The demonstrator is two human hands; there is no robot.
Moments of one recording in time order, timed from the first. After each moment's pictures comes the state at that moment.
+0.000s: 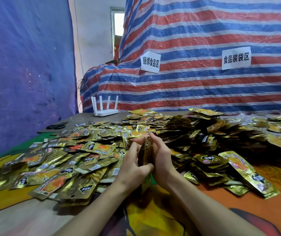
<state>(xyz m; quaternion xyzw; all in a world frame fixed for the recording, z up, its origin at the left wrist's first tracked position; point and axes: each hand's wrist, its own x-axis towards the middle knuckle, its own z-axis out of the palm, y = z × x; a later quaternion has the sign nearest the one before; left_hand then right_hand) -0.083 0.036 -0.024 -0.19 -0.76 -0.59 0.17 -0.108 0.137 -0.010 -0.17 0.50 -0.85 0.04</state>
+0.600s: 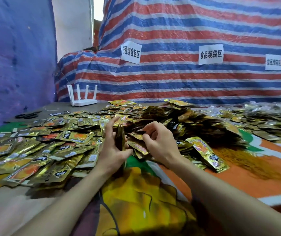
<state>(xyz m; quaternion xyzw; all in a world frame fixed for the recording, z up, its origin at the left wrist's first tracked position) -0.083 0.050 -0.029 -0.22 -0.72 -0.60 0.28 -0.090 0.223 -0.003 -0.16 0.85 -0.41 -0.30</state>
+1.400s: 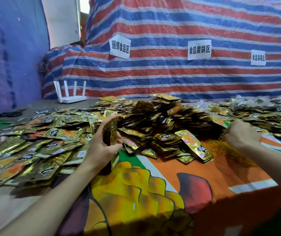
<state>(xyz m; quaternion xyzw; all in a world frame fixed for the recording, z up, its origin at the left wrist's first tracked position) -0.092 0.048 -0.034 -0.29 -0.69 -0.63 0.23 -0.061 0.446 0.020 0.30 0.92 -0.08 -0.24</state>
